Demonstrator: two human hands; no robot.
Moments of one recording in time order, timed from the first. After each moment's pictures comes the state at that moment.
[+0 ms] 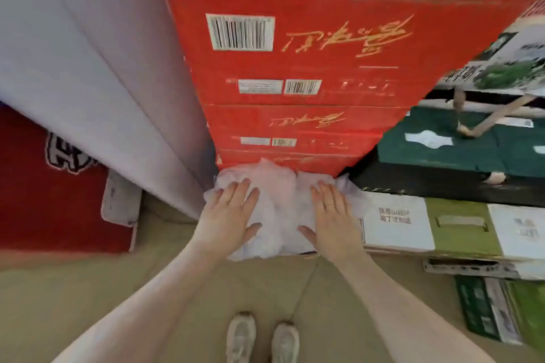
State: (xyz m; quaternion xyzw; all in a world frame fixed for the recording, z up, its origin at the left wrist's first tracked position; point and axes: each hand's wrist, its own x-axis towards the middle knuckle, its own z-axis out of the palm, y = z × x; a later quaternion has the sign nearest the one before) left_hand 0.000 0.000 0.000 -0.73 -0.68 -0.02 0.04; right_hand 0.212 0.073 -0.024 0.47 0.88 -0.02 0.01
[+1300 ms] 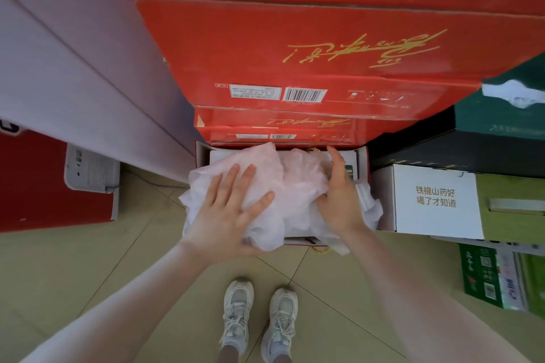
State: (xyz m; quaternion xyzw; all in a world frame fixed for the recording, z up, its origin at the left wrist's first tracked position) left_hand -0.005 -0.006 -0.113 -0.79 -0.60 -0.07 -0.07; right_hand 0.196 0.101 -0.104 0.58 0.69 -0.41 -0.14
